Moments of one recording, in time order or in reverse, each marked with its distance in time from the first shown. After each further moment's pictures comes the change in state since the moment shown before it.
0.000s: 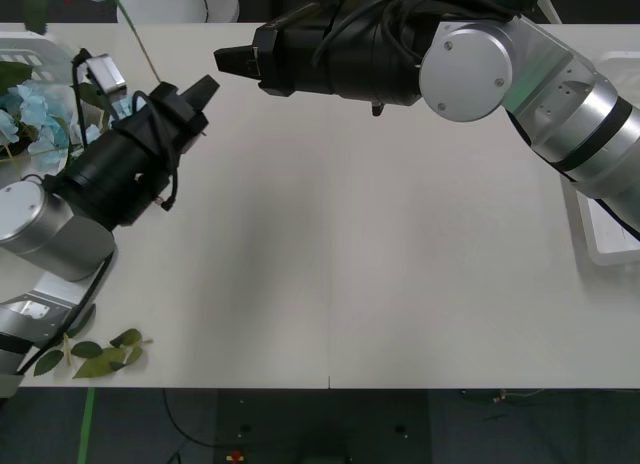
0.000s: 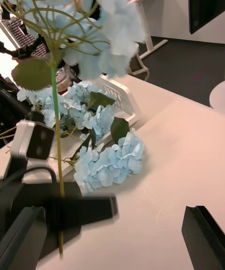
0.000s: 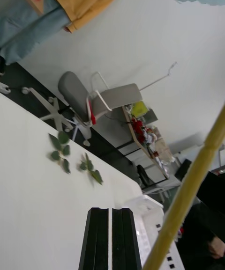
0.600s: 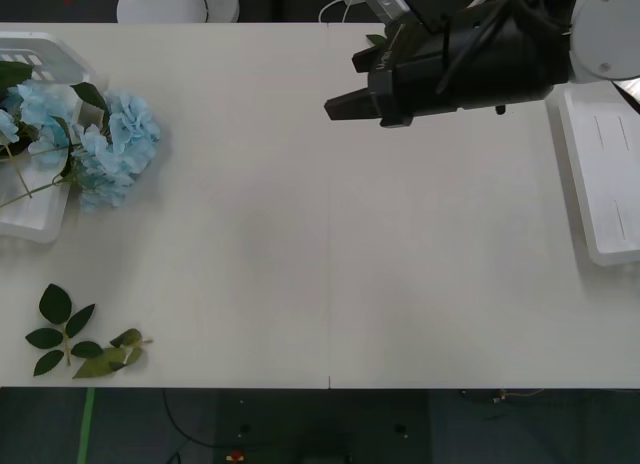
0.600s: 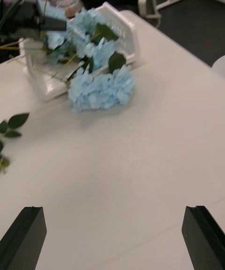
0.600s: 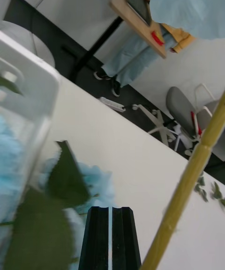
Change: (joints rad) right arm 0.083 -0.297 -0.094 -0.102 -0.352 0.325 0.442; left arm -0.004 0.500 0.099 0.473 0.233 0.175 0.000
